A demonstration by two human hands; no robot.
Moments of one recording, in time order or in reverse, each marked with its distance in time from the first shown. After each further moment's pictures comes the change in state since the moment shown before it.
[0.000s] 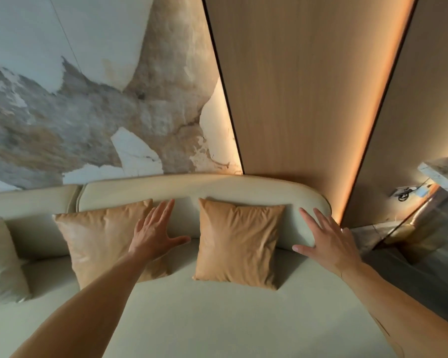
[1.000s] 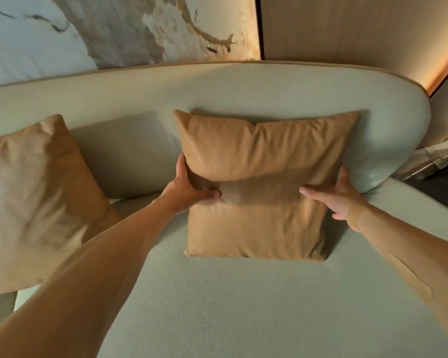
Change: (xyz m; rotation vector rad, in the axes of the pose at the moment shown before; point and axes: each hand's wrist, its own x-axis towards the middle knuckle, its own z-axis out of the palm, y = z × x) left_hand 0.208 -0.073 0.325 -0.543 -0.379 -0.216; right_hand 0.233 -0.007 0.337 1.093 -0.121 0.528
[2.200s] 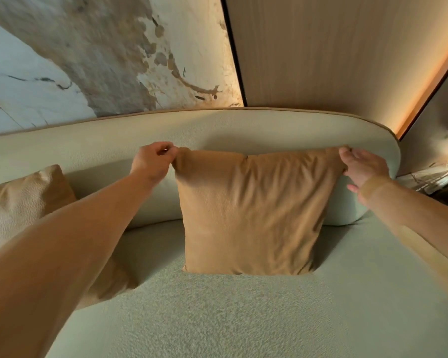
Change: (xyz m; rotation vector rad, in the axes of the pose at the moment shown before) left_hand 0.019 0.116 -0.075 -0.156 0.390 0.067; right_hand 0.037 -0.100 -0.088 0.297 0.327 -0.061
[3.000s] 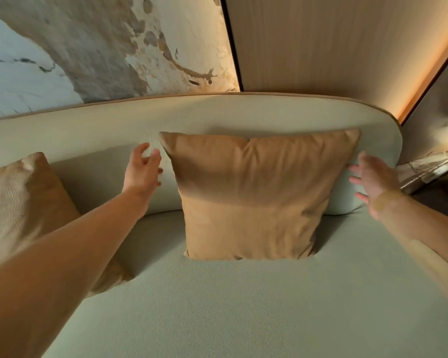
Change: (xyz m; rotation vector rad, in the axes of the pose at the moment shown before) left_hand -0.016 -0.051 0.017 -0.201 0.055 -0.049; right_hand -0.007 0.045 -0.019 0.027 -0.002 0.048
